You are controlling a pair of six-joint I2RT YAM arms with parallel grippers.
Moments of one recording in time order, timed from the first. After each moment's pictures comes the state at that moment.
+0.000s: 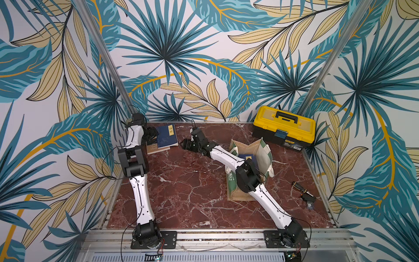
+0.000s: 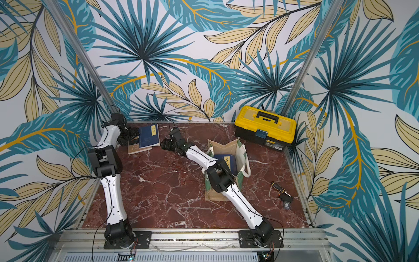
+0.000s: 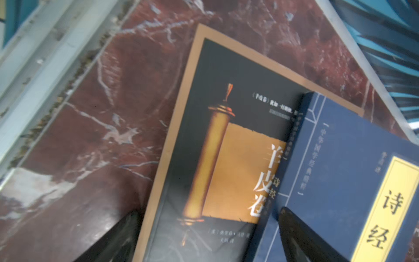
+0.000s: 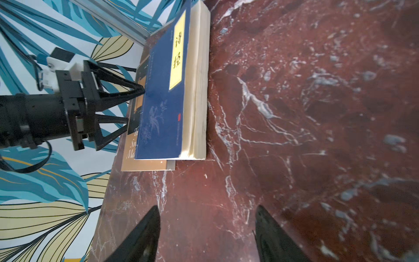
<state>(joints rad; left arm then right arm) 0.27 2.56 2.36 -0.92 0.15 -0.46 0.71 2.79 2.52 -0.29 -0.15 0.78</state>
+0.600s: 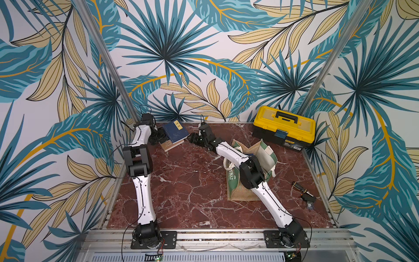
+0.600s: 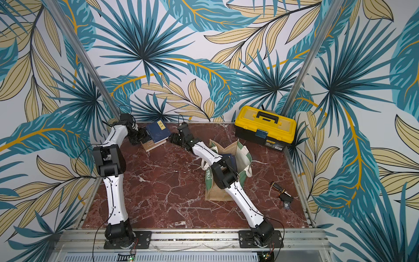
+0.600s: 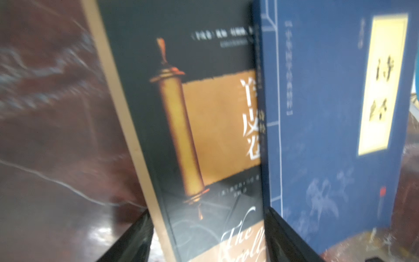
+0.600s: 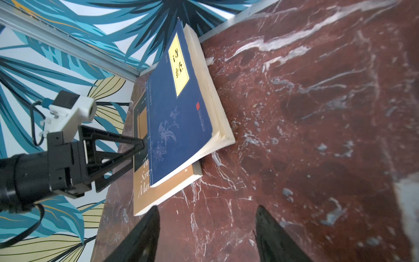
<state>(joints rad) 0.18 2.49 2.23 -0.91 0.30 -0.37 0.62 2.79 2.52 -0.24 -0.15 0.80</state>
